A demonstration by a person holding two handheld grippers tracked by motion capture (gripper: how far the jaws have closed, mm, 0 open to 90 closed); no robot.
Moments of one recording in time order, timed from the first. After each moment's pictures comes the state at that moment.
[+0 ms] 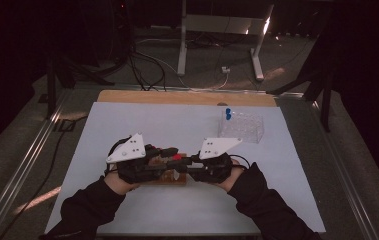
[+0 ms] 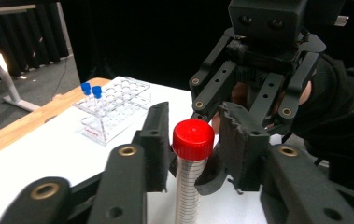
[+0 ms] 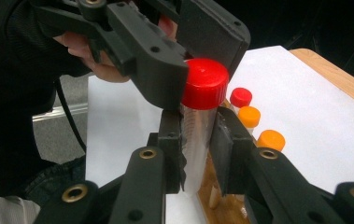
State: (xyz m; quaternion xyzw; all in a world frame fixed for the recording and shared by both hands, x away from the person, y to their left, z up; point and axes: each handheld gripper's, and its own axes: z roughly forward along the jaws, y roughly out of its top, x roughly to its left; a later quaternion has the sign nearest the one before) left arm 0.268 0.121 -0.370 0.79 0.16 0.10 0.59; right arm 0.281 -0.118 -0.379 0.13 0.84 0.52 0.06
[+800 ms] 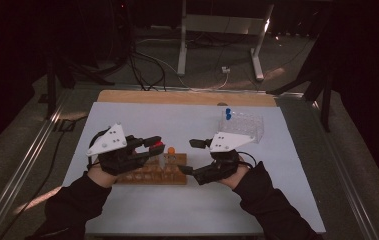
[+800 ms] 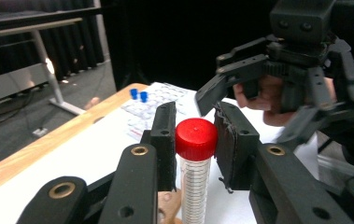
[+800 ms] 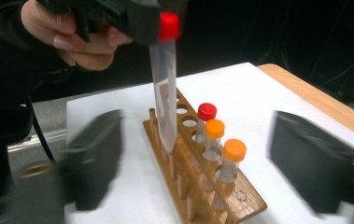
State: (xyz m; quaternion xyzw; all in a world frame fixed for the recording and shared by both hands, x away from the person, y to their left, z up) left arm 0.275 0.163 -0.351 0.77 0.20 0.16 0.59; right arm 0.288 -0.135 -0.374 0.18 0.81 0.55 0.09
